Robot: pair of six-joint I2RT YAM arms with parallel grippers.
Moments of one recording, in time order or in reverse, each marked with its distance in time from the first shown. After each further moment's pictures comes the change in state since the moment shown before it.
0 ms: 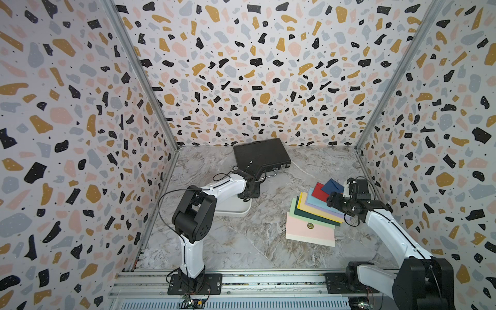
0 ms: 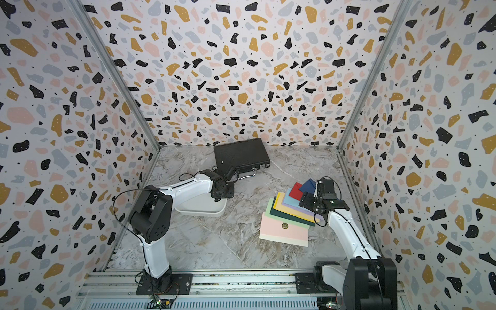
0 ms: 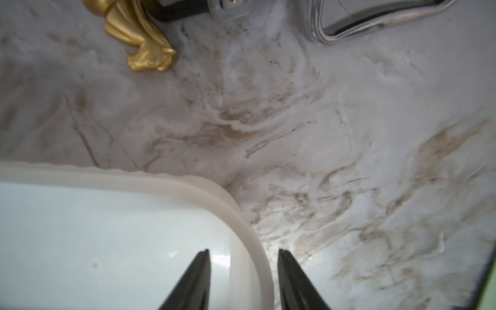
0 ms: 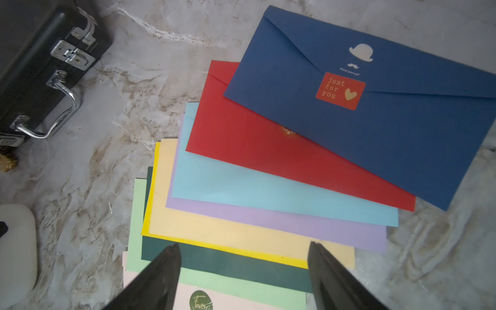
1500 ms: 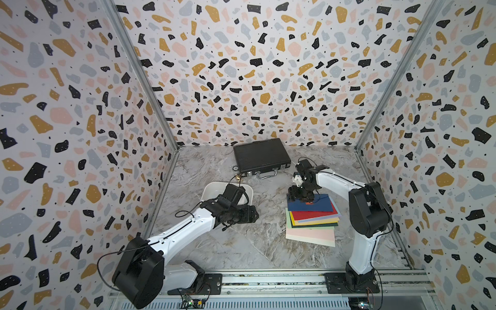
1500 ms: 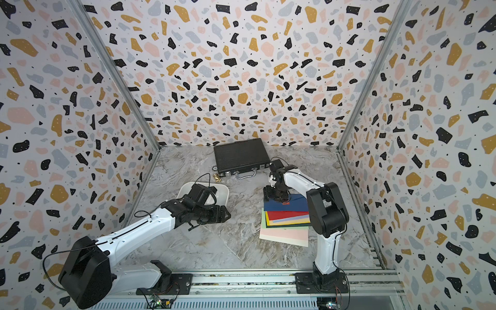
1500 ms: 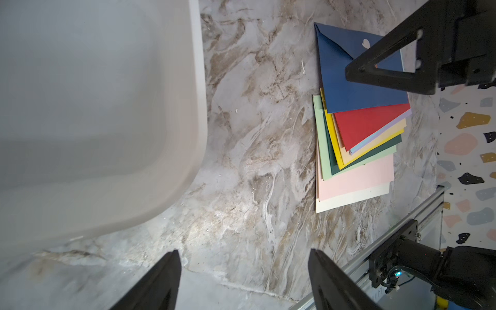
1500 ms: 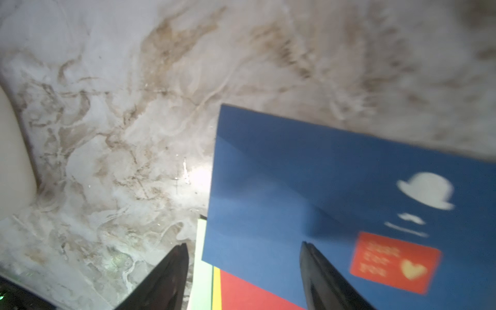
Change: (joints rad) left arm -0.004 -0.636 -0.599 0.184 0.443 -0.028; right arm 0.373 0.715 0.631 -0.331 -0.116 -0.122
